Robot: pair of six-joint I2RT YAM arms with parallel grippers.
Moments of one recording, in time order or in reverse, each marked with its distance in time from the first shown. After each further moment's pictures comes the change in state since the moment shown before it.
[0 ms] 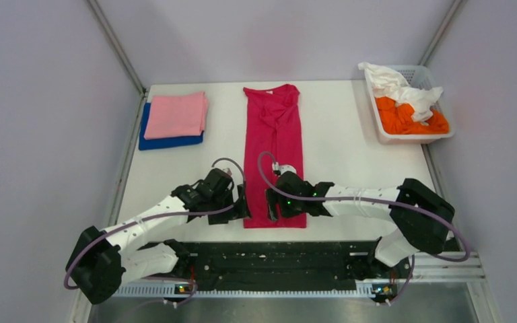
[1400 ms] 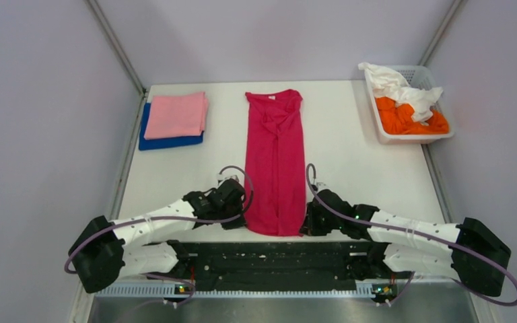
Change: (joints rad) left arm -0.179 0.058 -0.050 0.079 -0.096 -0.181; right arm -0.040 -0.493 -0.398 -0.031 -0.103 0.227
